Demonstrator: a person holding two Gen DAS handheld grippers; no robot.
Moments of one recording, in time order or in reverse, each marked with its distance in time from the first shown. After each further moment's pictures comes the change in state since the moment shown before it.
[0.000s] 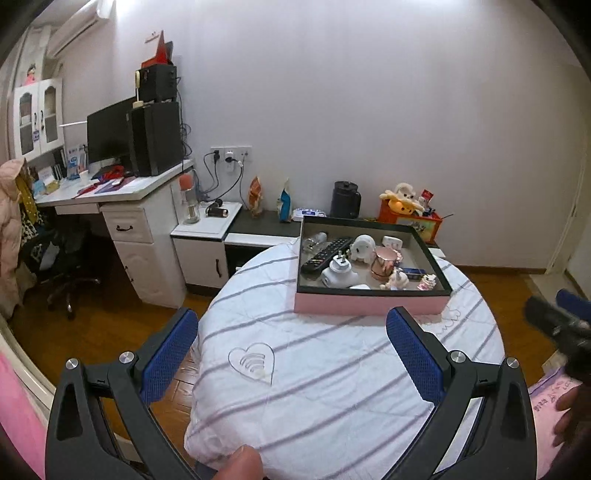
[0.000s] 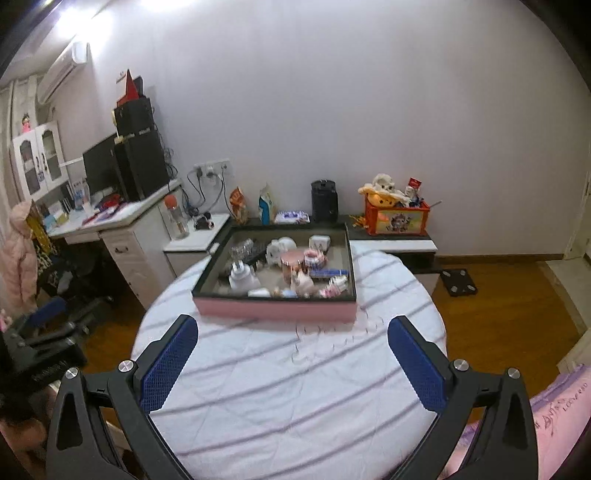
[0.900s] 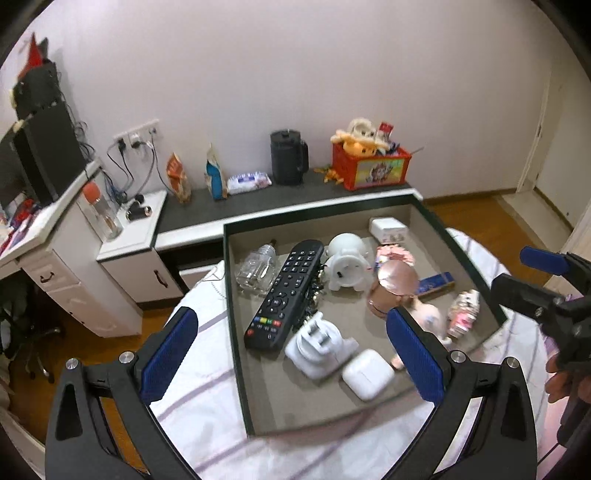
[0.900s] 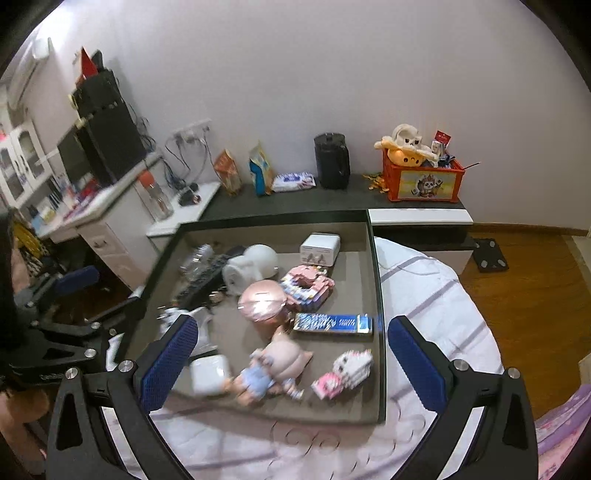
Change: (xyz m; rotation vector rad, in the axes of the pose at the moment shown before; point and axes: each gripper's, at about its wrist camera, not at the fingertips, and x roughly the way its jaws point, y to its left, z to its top) left arm 0.230 -0.049 0.085 0.250 0.207 -0.187; right arm 0.201 -0.044 0.079 0.077 0.157 0.116
